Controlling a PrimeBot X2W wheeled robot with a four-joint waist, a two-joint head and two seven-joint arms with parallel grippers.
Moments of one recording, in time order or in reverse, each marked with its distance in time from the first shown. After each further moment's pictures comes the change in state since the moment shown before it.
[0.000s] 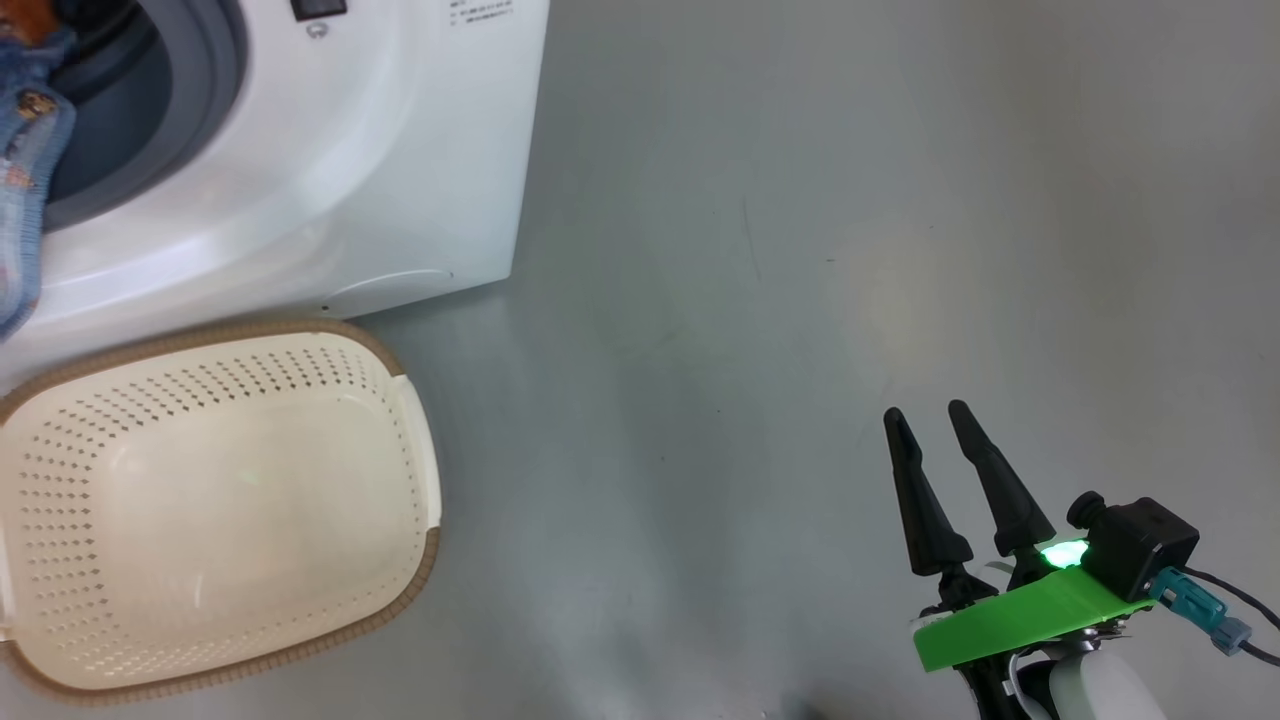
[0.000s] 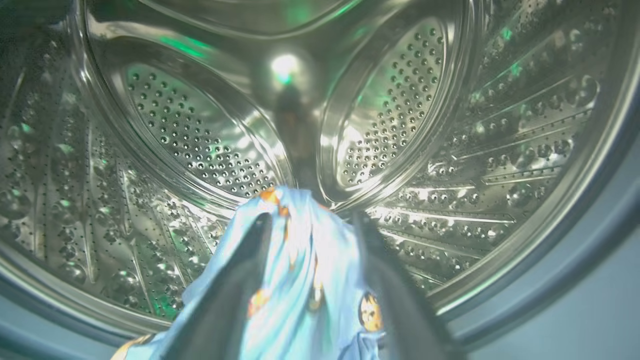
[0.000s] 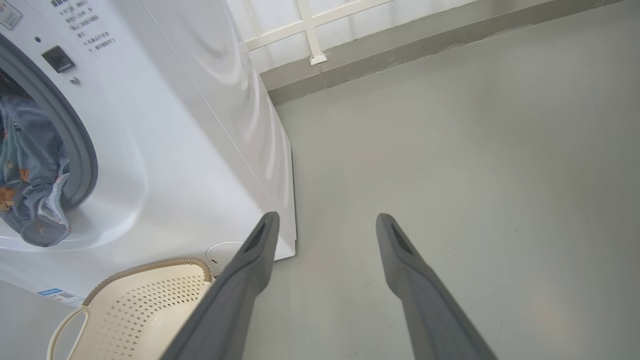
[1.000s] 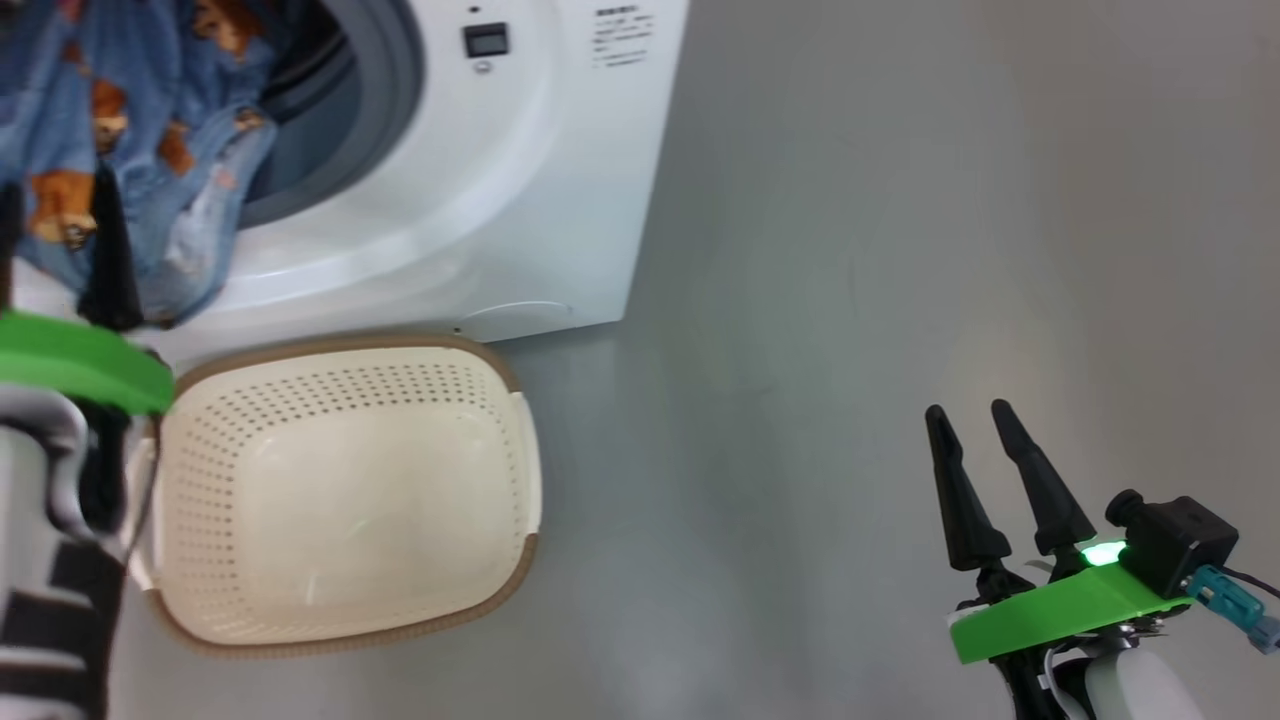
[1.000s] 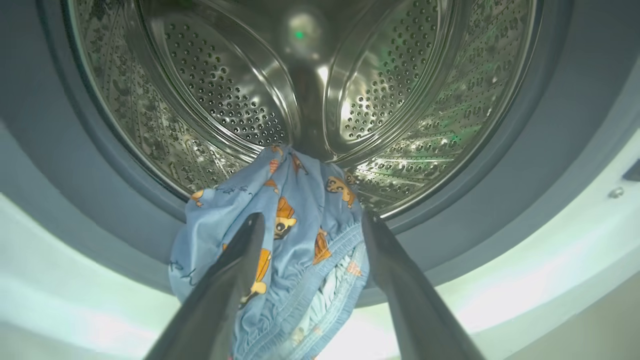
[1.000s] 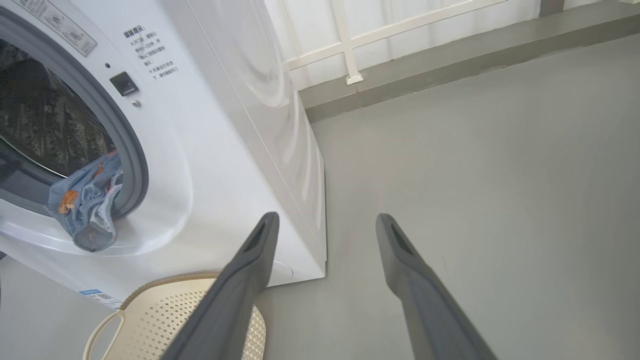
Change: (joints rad) left arm 0.339 -0.121 0.020 -0.187 -0.040 0.000 0.000; right arm 0.000 -0.032 -0.041 0.015 0.000 0.000 0.000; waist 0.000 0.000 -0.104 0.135
